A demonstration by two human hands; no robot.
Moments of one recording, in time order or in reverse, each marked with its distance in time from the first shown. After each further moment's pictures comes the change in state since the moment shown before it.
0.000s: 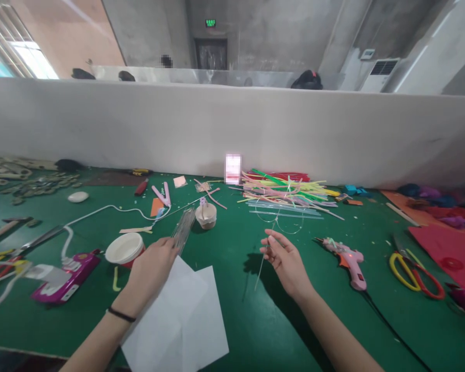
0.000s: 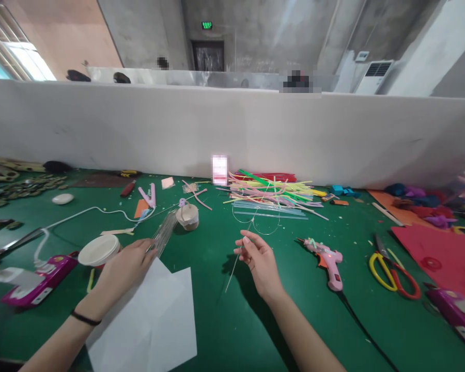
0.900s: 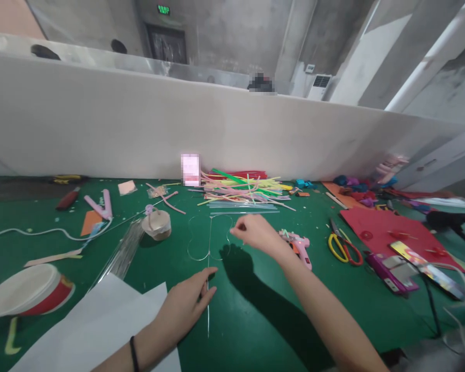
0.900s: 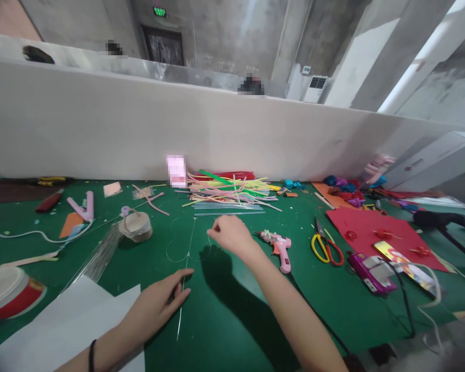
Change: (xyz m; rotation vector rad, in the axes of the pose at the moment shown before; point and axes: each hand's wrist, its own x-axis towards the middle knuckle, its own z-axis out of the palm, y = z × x) left_hand -0.010 0.150 0.036 -0.572 -0.323 0.355; right_hand 0.048 -0.093 -0.007 -1.600 -0.201 -0.218
